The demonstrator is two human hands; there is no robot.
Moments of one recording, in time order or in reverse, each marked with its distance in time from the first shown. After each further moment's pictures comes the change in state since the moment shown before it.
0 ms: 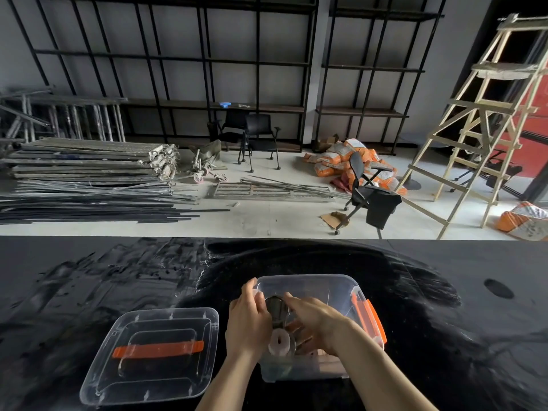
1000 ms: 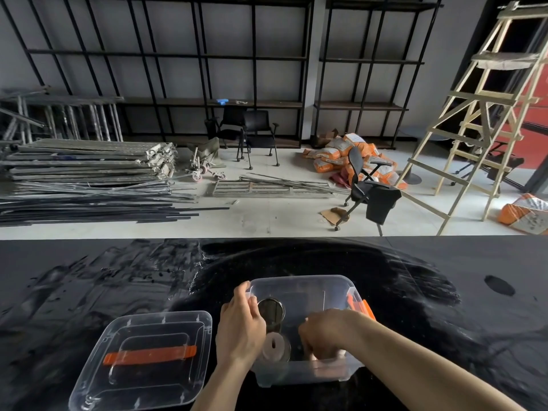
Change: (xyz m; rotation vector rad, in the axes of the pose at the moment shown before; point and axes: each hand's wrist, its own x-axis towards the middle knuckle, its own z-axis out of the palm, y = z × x) left_hand -0.001 -0.001 0.001 0.072 0.017 0.058; right_hand 0.023 0.012 -0.033 -1.632 -0.251 -0.230
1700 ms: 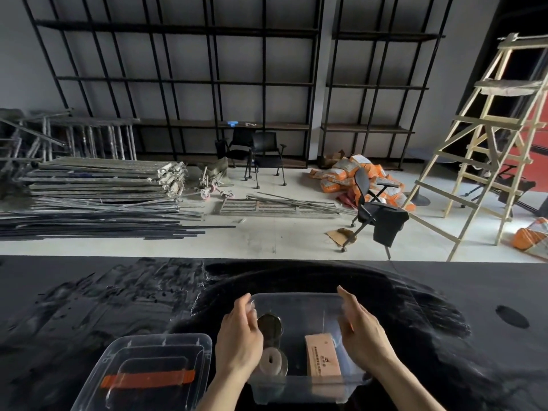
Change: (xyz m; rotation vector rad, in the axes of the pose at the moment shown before) left_hand 0.021 0.003 0.002 -0.015 0.058 0.000; right_hand -0.009 0.049 0.049 0.939 1.020 0.321
